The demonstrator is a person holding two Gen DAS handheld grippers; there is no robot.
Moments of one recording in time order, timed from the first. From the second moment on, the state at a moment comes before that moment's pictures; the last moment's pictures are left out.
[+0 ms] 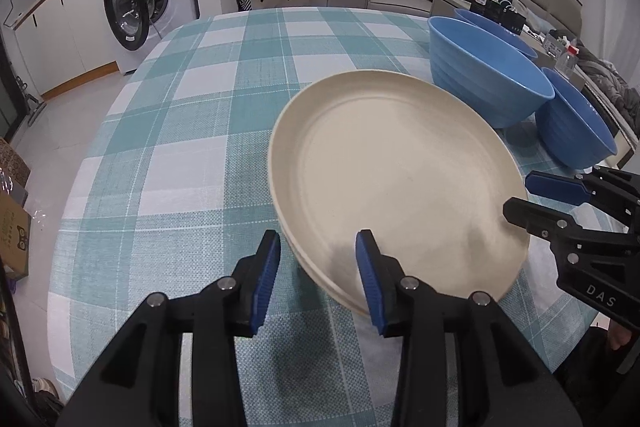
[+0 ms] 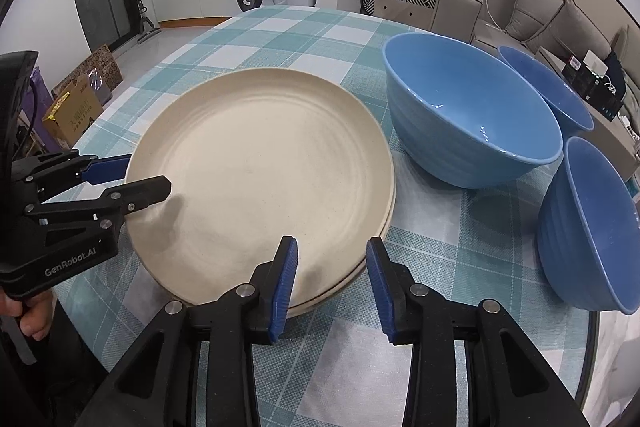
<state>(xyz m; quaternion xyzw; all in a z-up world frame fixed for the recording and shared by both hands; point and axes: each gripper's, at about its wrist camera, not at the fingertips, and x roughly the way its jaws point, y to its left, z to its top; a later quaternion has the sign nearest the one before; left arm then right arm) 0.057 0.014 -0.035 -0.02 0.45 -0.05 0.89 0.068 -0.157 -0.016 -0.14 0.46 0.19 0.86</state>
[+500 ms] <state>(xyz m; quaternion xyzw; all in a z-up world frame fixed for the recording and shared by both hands) 0.052 0.015 -0.024 -0.02 0.43 -0.05 0.90 0.058 -0.147 -0.009 -0.14 0.44 0.22 0.86</state>
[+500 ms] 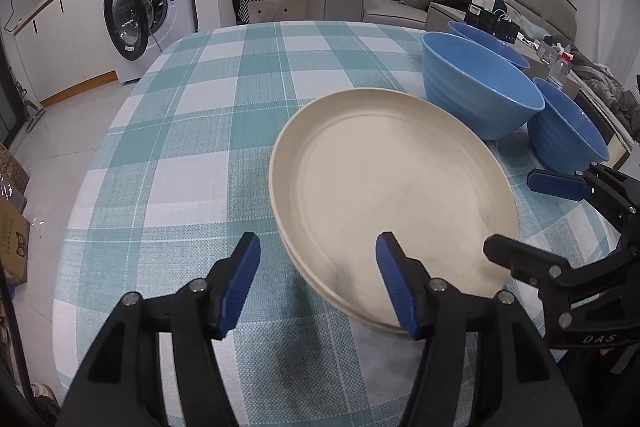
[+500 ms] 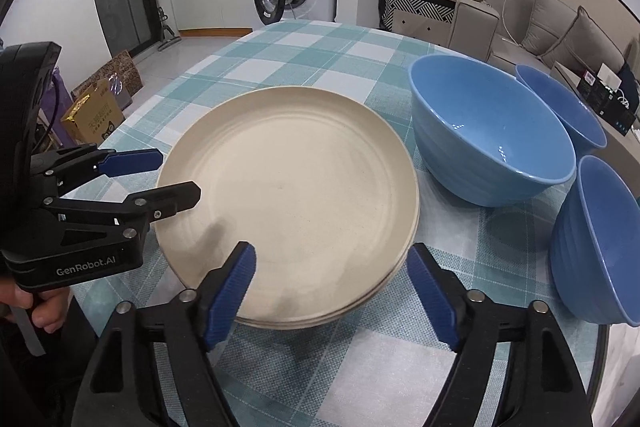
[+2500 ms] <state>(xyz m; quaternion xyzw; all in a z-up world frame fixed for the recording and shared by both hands) 0.134 -0.030 0.116 -0.01 0.28 -0.14 0.95 0.091 -0.278 0.195 0.00 0.31 0.18 0.93</state>
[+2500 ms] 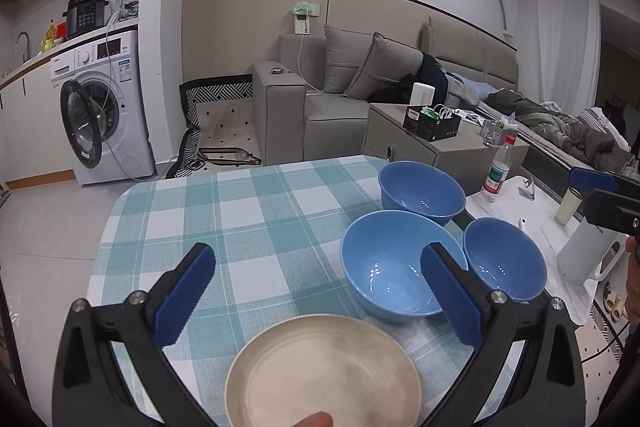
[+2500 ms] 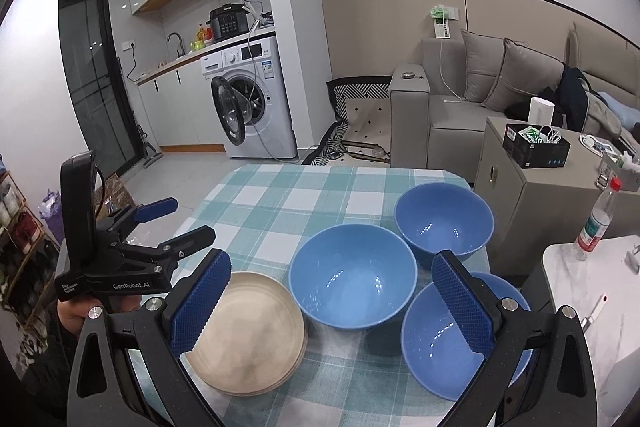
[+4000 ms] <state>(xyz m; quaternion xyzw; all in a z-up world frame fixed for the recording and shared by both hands) 0.286 -0.106 0.086 -0.01 0.37 -0.18 0.91 0.229 -0.371 0.139 0.05 0.41 0.07 0.91</state>
